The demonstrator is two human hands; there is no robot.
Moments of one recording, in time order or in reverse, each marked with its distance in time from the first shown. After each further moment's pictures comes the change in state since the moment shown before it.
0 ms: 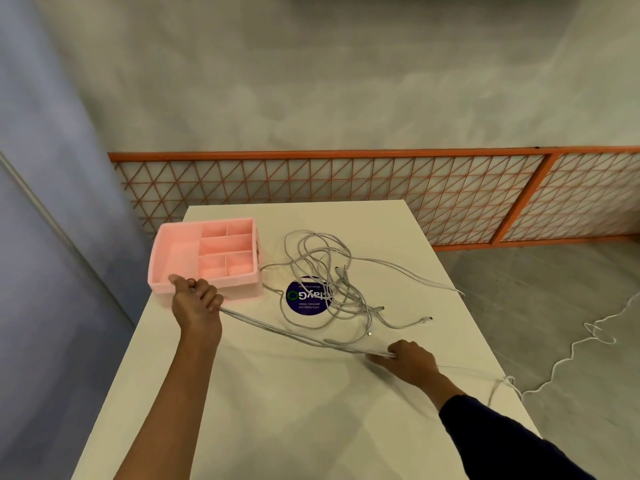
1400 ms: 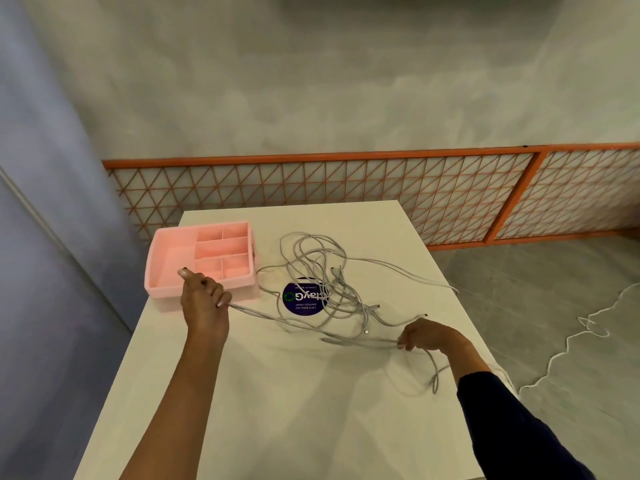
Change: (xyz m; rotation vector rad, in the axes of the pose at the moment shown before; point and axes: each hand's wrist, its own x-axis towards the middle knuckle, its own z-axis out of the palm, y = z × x) left_hand -0.007 -0.012 0.010 0.078 -0.088 0.039; right_hand 0.022 0.028 -0.060 0.236 -0.320 0.006
